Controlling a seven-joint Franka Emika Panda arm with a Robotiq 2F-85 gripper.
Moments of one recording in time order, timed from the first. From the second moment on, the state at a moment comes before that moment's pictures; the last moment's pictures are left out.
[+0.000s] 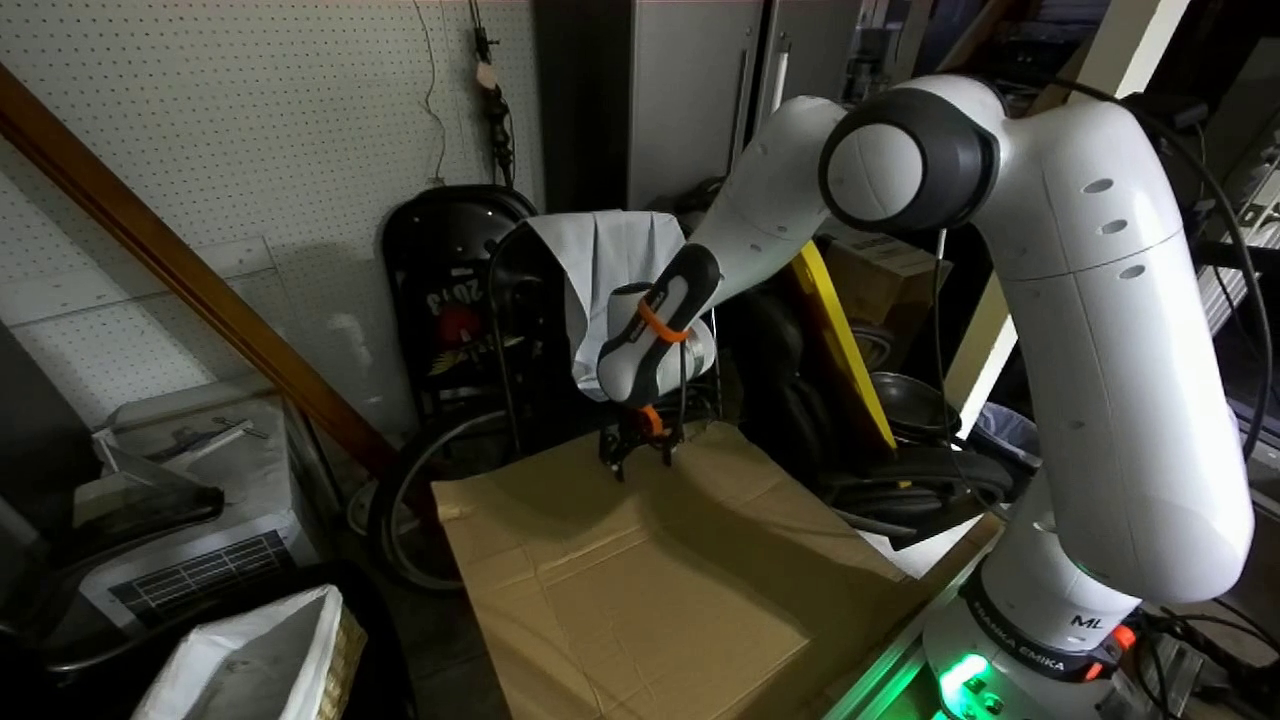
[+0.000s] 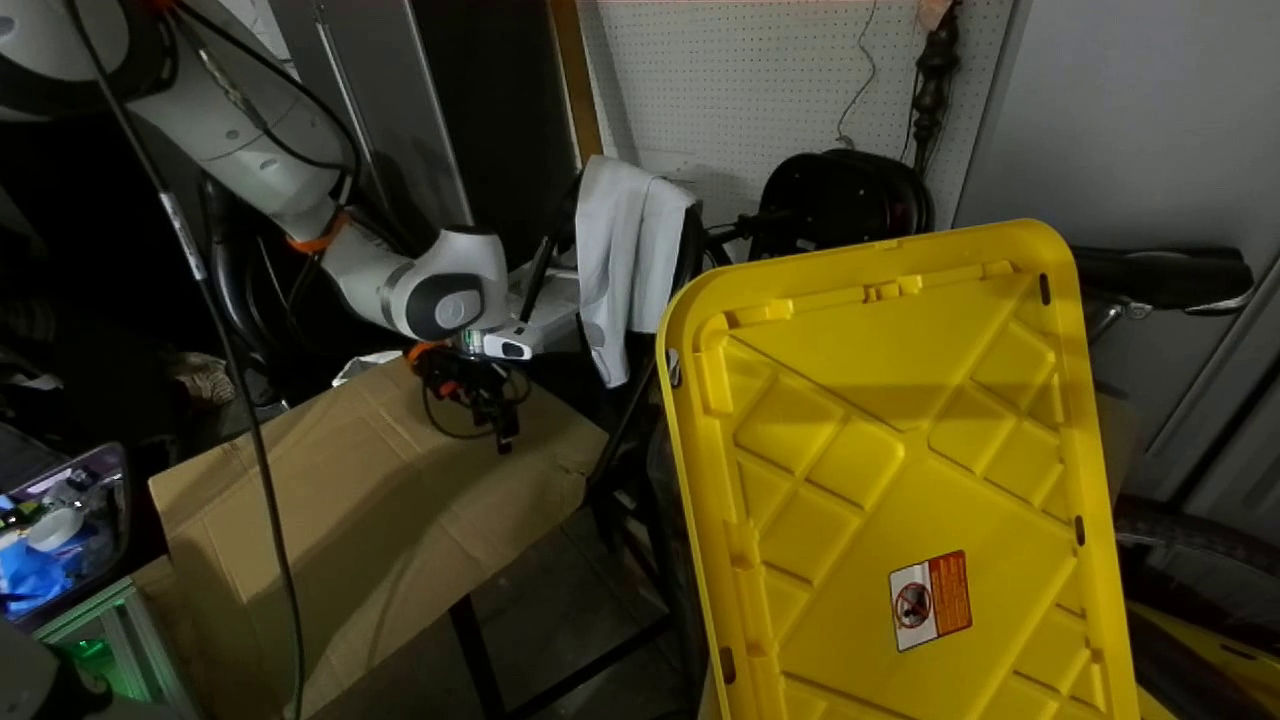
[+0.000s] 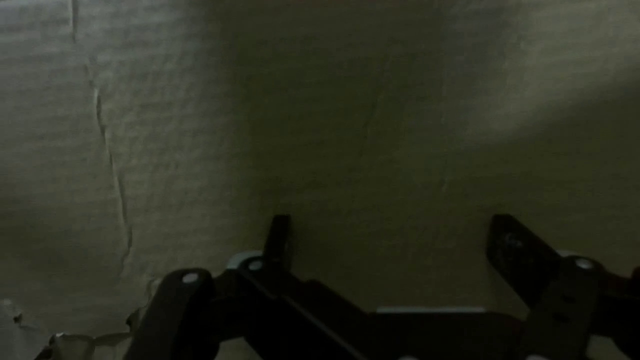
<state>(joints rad) 0.24 0.60 -0.04 -2.08 0.09 2.55 0.36</state>
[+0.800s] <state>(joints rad) 0.31 0.70 -0.14 -1.93 -0.05 2.55 0.48</state>
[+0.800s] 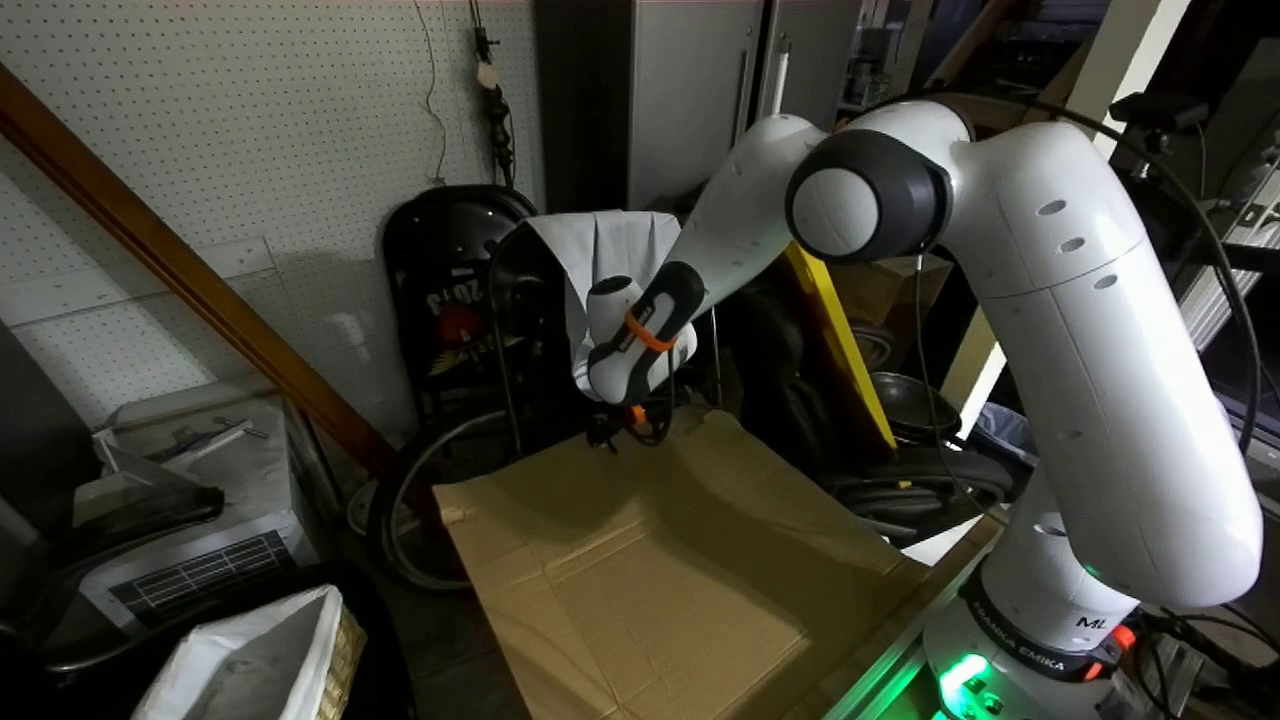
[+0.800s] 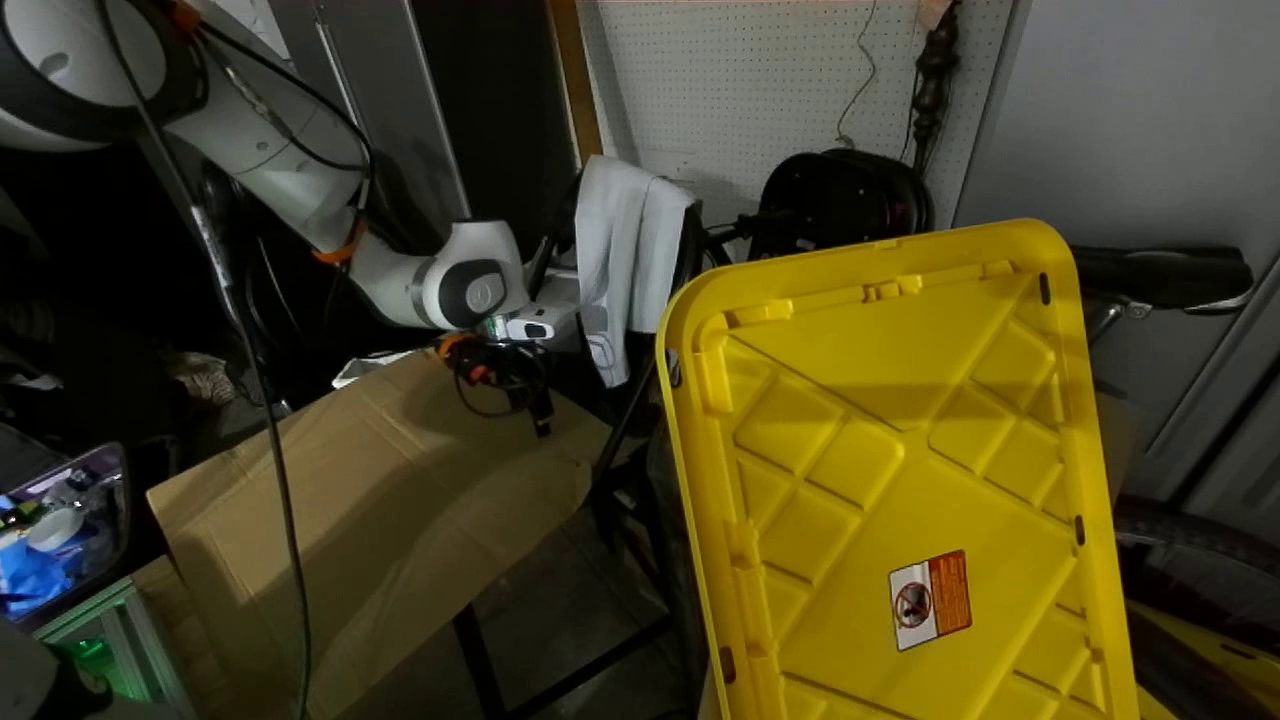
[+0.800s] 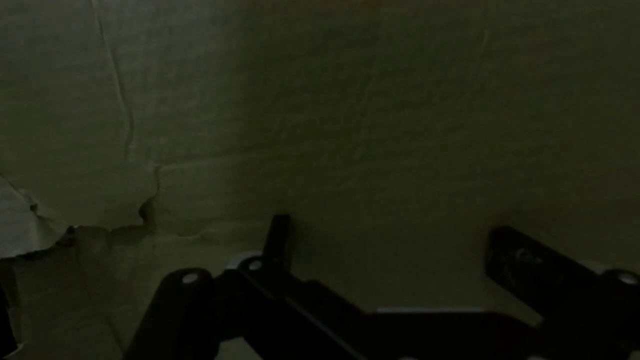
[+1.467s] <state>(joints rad) 0.28 0.79 -0.13 -1.80 0.01 2.46 0.61</state>
